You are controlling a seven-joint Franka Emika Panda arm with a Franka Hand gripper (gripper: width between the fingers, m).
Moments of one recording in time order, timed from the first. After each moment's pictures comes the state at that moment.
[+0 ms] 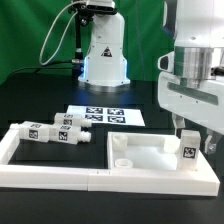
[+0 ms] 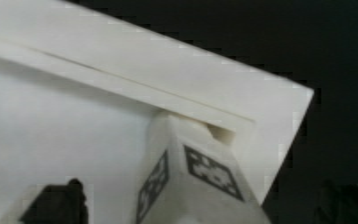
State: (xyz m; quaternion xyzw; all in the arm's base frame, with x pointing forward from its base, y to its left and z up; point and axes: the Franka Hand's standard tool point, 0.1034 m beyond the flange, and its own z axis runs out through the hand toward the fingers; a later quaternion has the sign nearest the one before) arm 0.637 0.124 0.072 -0.83 0.56 -0.03 0.05
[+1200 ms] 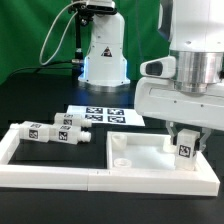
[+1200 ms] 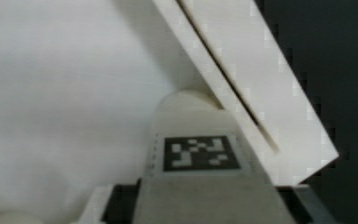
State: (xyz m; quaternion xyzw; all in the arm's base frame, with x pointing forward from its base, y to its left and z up) arm 0.638 0.108 0.066 -0.93 0.35 -0.04 0.04
